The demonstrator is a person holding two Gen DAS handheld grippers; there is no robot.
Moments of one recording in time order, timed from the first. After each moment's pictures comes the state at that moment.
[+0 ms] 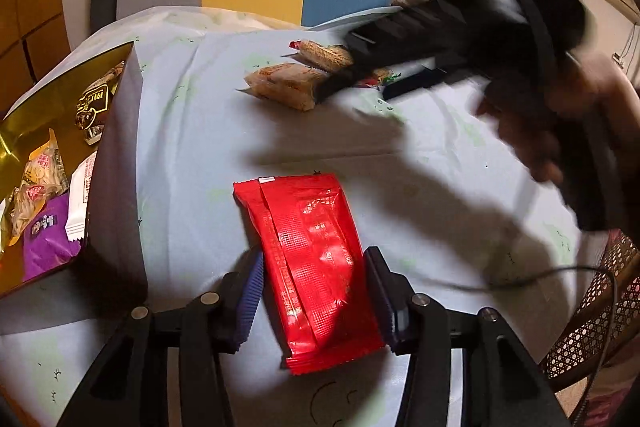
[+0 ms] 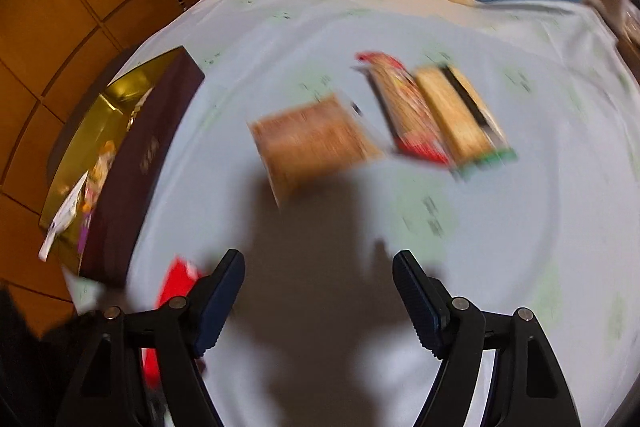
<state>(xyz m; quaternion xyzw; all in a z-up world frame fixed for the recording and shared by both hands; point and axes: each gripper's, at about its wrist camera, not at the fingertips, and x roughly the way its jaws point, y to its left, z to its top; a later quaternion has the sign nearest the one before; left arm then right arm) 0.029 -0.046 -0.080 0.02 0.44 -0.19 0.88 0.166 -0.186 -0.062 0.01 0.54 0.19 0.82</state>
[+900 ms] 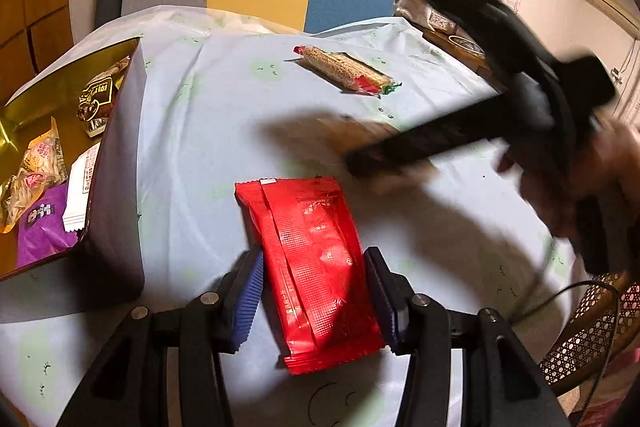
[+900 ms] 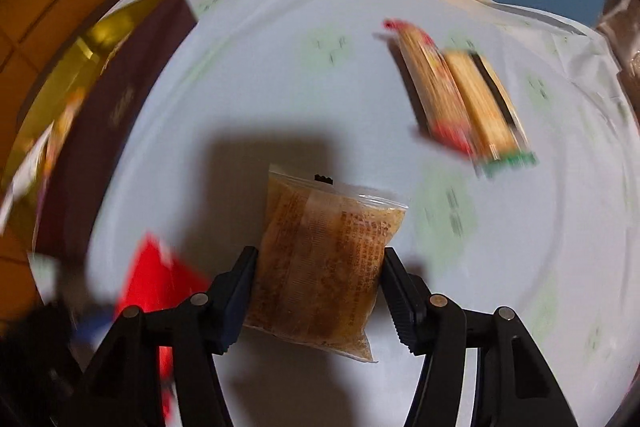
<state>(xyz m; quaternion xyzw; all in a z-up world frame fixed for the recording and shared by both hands) 0.024 -0.044 -0.081 0.00 0.43 -0.19 0.88 0.148 -0.166 -0.083 -0.08 0.58 0.17 0.80</state>
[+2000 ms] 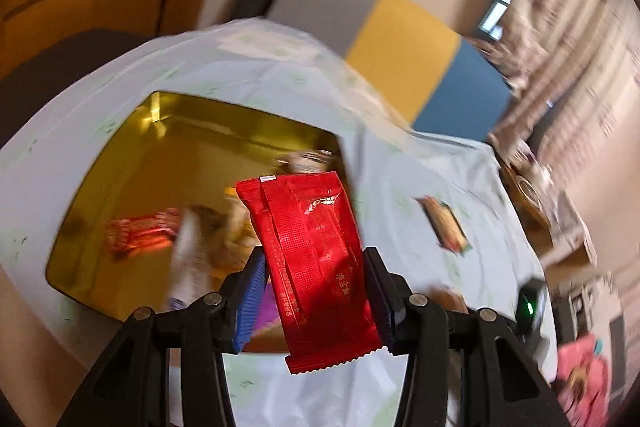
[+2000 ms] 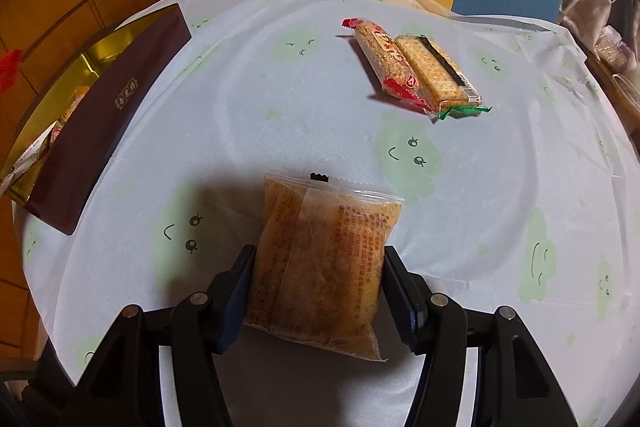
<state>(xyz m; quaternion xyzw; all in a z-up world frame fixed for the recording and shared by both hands) 0.061 0.142 0.021 -0.22 0.41 -0.04 0.89 0.089 -0.188 -0.091 -0.05 0.51 0.14 0.85</state>
